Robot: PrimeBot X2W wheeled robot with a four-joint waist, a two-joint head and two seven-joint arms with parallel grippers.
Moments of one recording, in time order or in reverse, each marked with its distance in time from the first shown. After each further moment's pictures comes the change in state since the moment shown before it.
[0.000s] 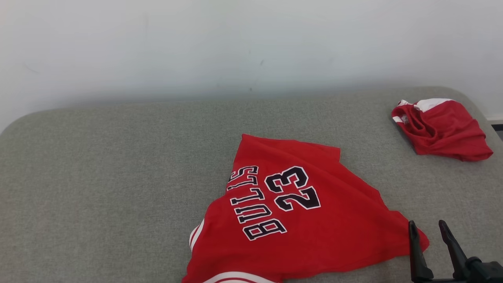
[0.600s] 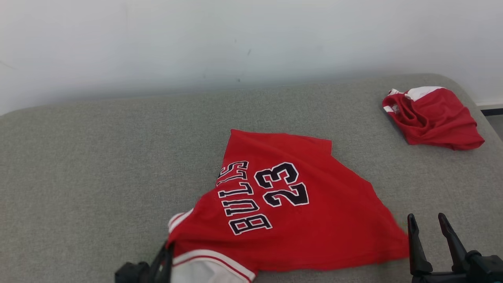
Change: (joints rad) left arm -0.197 0.023 -0.011 0.092 -0.015 -0.006 0.000; right arm -0.026 -0.005 0.009 -0.001 0.007 0.000 0.000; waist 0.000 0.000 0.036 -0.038
